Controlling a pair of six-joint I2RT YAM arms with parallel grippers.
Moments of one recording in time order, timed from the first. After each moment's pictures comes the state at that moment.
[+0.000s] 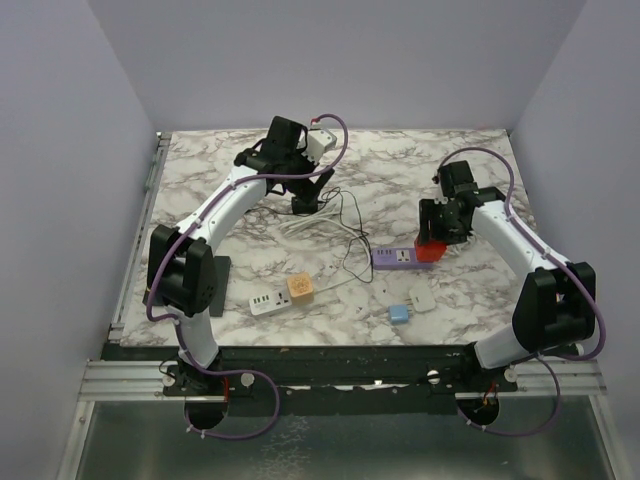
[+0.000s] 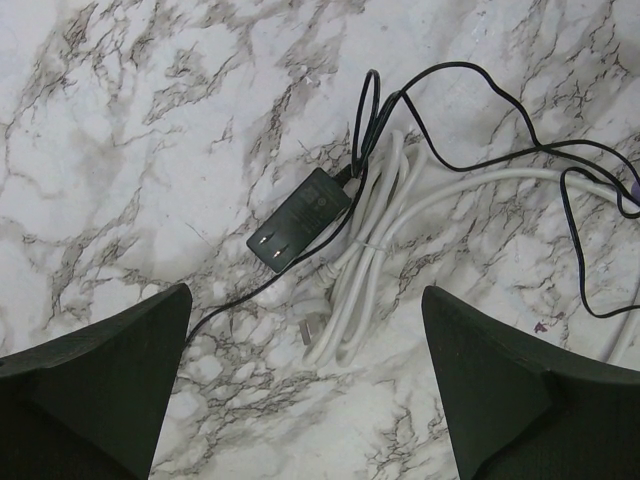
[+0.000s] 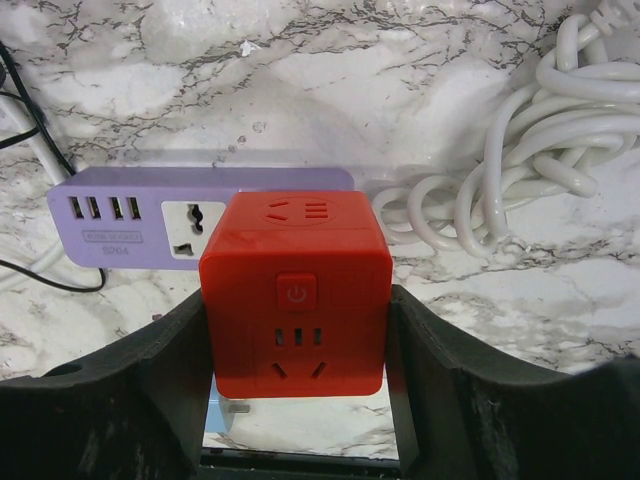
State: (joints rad) left arm -0.45 1.83 1.66 -0.62 0.16 0.31; right arm 0.20 1.51 1.15 -0.80 0.01 0.18
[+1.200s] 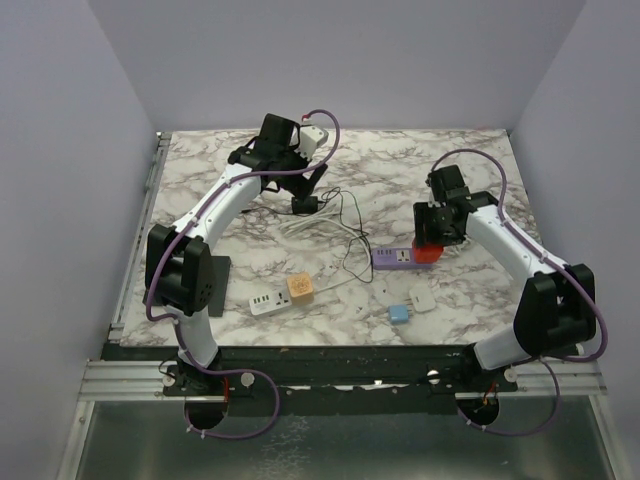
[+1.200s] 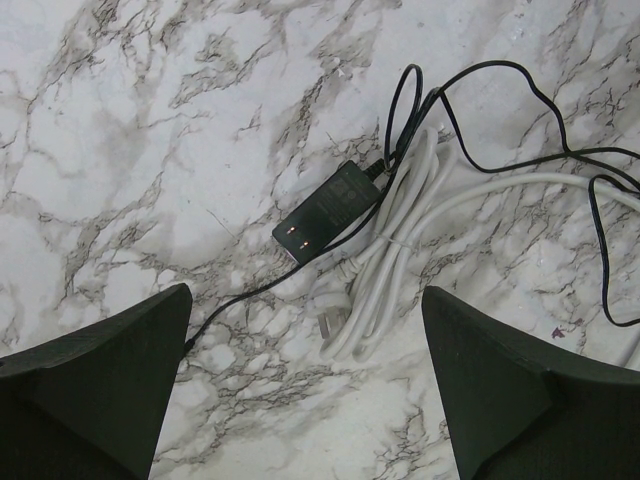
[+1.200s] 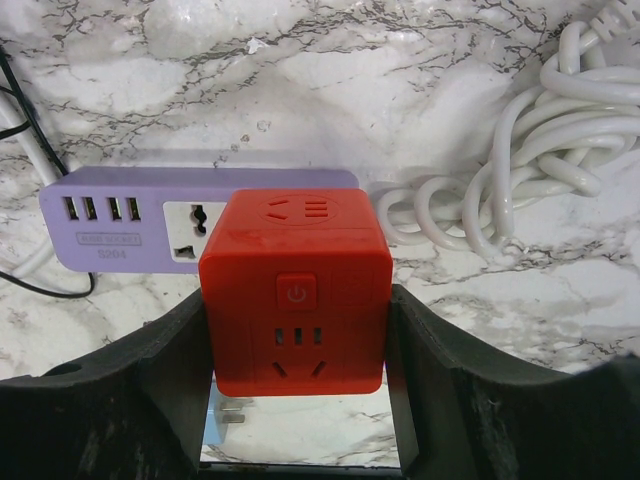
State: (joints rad) left arm -0.41 1.83 1.67 -0.61 0.15 0.29; right arm 0.26 1.49 1.12 -0.77 0.10 0.18
